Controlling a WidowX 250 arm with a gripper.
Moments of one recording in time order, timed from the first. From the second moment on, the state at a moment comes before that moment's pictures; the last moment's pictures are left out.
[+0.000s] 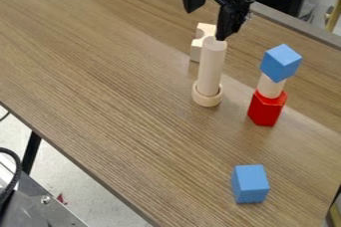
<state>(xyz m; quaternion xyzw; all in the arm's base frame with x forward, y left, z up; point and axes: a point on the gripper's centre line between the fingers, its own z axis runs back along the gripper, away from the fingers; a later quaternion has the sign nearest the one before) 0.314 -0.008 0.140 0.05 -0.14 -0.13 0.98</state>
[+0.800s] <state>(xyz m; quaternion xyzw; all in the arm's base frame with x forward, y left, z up) 0.328 -0.015 0.125 0.06 -0.12 -0.18 0.97</state>
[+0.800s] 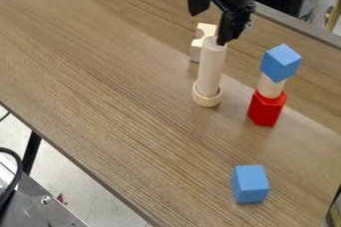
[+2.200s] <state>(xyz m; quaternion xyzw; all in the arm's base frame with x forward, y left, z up) 0.314 -0.002 0.095 0.04 0.03 -0.15 0.99</state>
